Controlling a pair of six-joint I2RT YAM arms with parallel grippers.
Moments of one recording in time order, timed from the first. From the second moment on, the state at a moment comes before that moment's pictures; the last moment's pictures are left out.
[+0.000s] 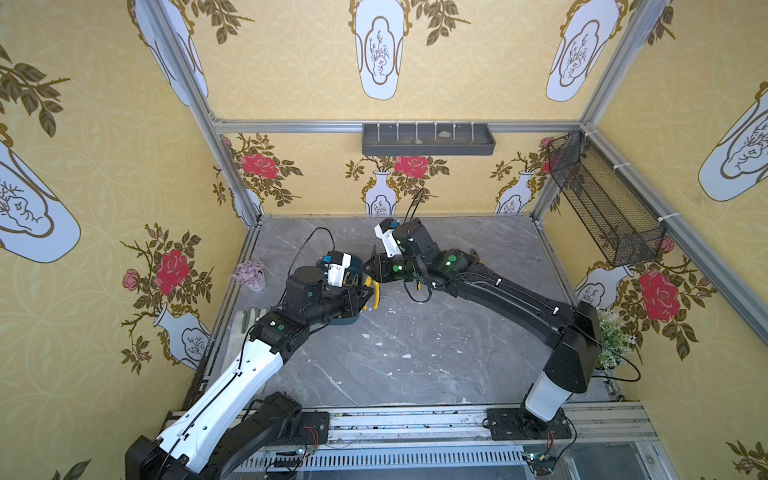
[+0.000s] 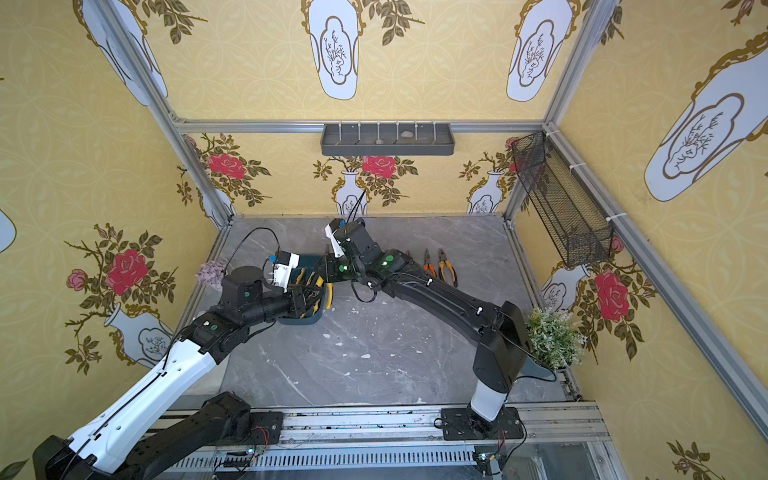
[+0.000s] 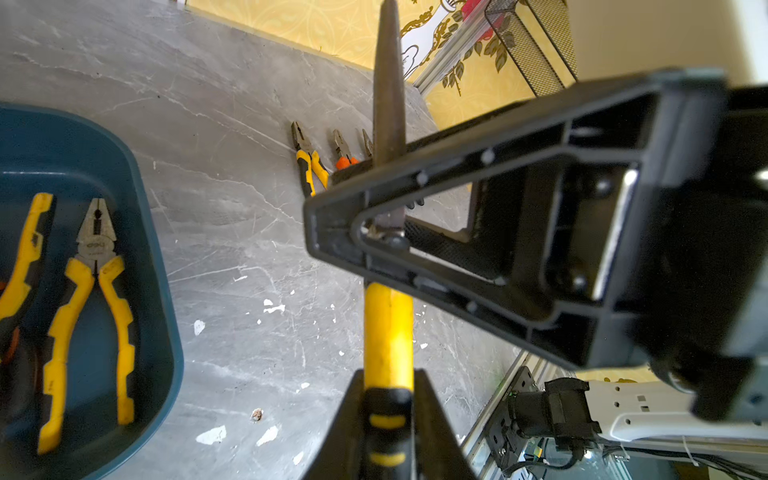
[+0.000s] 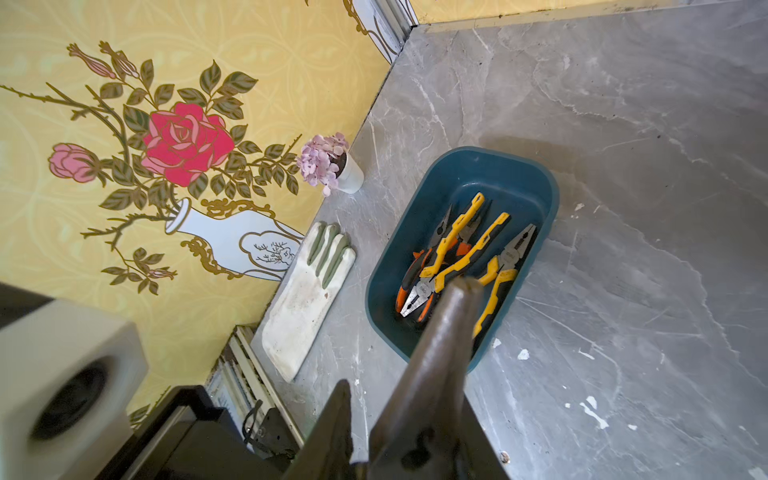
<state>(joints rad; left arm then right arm) -0.50 0.93 0.79 -0.31 0.41 -0.55 0.96 1.71 1.59 -0.46 -0.17 0.57</state>
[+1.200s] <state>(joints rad) -0.52 0.96 0.63 -0.24 0.45 -0.57 0.68 2.54 2.31 -0.91 0.10 0.36</state>
